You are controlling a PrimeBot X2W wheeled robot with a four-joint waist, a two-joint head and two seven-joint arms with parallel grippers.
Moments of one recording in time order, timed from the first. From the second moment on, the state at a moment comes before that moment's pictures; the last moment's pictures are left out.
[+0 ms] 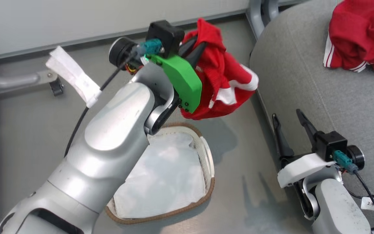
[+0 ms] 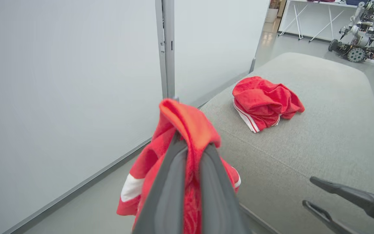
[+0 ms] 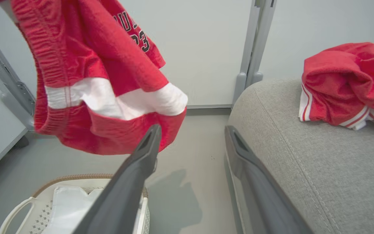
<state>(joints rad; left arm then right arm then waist) -0.96 0.07 -0.77 0.53 -0.61 -0.13 0.04 -0.29 -0.05 0.07 0.35 0.12 0.13 -0.26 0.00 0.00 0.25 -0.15</state>
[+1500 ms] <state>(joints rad) -1.07 0.09 -0.79 0.62 -0.81 -0.12 0.03 -0.55 -0.05 0.59 0.37 0.32 0.13 -0.26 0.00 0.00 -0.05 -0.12</state>
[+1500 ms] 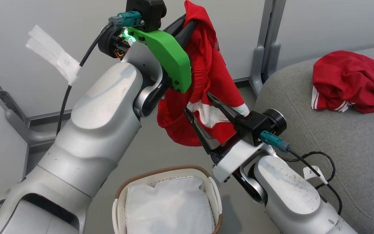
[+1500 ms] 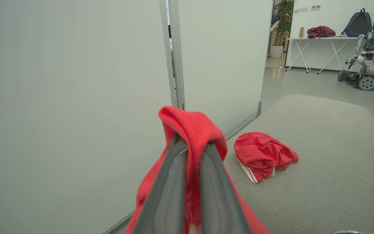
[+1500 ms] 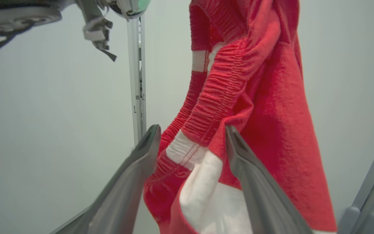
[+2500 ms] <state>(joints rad) -1.07 0.08 -0.82 0.60 -0.84 -0.11 0.02 -0.79 -0.05 0.63 0.80 0.36 0.13 -0.23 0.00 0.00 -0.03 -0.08</state>
